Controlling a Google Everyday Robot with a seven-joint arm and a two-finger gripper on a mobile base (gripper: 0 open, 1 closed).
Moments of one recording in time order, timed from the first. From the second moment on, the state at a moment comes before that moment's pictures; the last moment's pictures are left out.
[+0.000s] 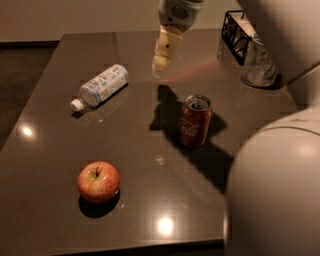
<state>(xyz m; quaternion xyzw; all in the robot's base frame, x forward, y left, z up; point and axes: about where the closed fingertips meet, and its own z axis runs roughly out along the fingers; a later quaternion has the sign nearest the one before) 0.640 -0.030 0.978 -0.64 0.74 0.05 0.19</state>
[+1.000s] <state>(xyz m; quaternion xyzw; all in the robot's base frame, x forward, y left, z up) 0.683 0.067 0.927 -0.79 0.60 -0.03 0.12</state>
